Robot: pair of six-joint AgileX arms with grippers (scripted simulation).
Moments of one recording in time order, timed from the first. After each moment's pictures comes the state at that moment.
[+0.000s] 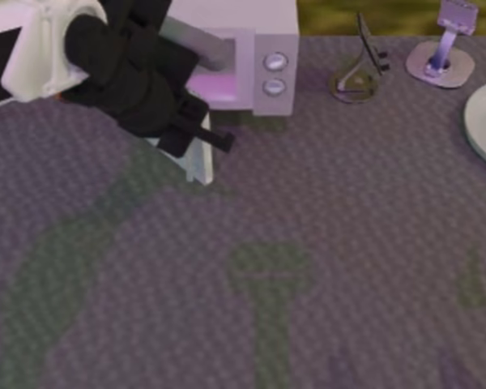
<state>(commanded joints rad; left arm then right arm) -0.46 1.77 1.37 -0.65 0.08 0.14 0.00 0.00 0.00 0.00 0.00 0.00</state>
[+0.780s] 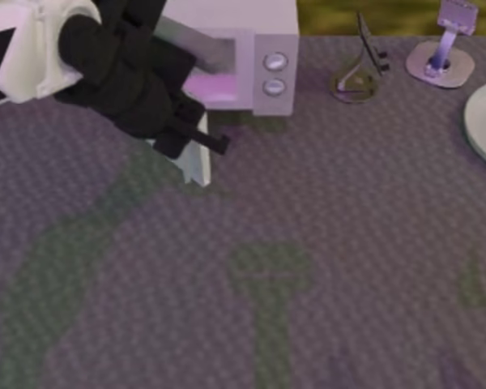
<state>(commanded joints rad) -0.45 1.76 1.35 -0.65 0.11 0.18 0.00 0.00 0.00 0.00 0.00 0.00</state>
